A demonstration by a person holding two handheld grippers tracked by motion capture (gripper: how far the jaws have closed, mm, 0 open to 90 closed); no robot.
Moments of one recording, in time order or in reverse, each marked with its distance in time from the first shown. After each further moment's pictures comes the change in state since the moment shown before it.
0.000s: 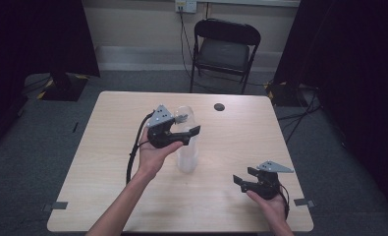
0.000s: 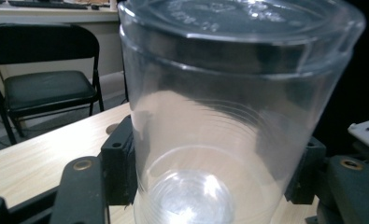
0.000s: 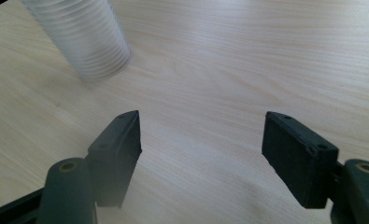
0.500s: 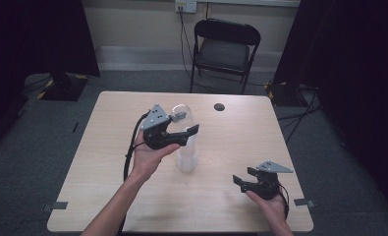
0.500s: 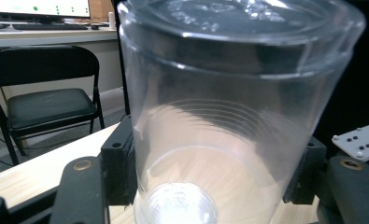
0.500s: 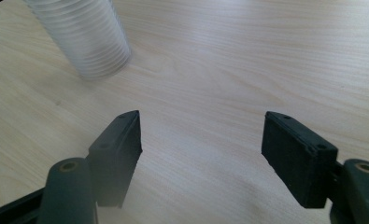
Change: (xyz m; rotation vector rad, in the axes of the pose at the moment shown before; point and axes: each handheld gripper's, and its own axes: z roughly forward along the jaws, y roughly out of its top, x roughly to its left) left arm -0.007 0.008 -0.015 -0.043 0.001 0.040; right arm 0.001 0.000 0.000 0.004 -0.004 -0.010
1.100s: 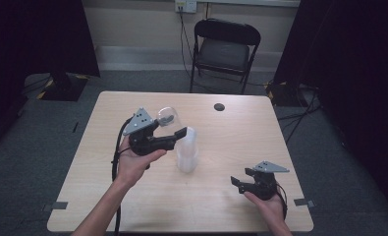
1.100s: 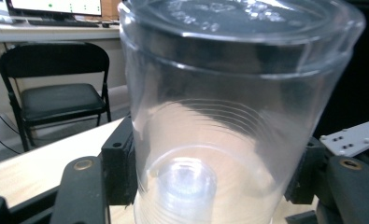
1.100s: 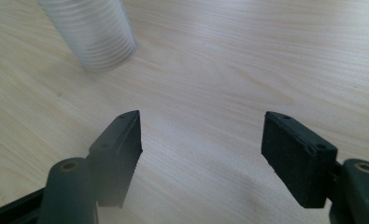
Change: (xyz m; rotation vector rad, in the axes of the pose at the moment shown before) left arm 0.004 -0.002 -0.039 0.006 0.021 -0.063; right arm 0.004 0.000 0.005 0.025 0.009 -0.030
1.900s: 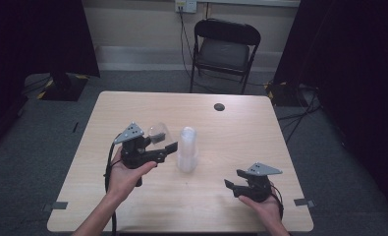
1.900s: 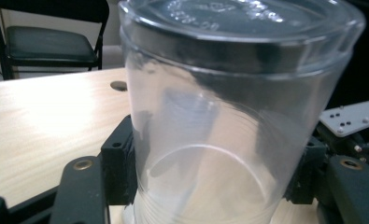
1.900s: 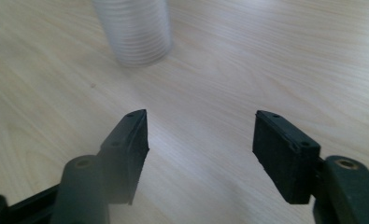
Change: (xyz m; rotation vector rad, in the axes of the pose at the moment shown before) left arm 0.001 -0.038 -0.018 0.113 -0.007 -0.170; right arm 0.020 0.004 0.002 -0.001 0.075 -0.113
